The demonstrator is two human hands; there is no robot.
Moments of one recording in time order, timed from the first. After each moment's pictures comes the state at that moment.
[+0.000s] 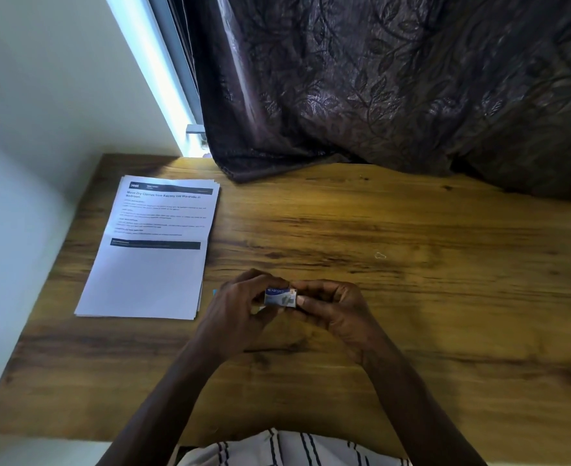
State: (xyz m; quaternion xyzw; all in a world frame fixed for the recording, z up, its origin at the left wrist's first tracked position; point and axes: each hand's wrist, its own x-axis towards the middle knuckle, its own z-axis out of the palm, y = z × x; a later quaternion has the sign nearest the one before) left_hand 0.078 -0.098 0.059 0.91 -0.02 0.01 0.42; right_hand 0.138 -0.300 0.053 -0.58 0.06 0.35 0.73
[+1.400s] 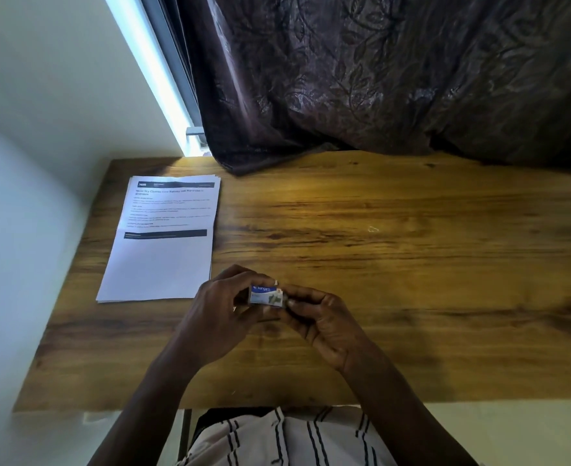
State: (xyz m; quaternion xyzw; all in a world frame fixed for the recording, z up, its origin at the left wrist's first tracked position) left_hand 0.015 -0.089 0.099 0.92 -0.03 0.01 0.40; right_hand 0.063 -0.281 0.069 -0.42 0.20 0.37 0.81
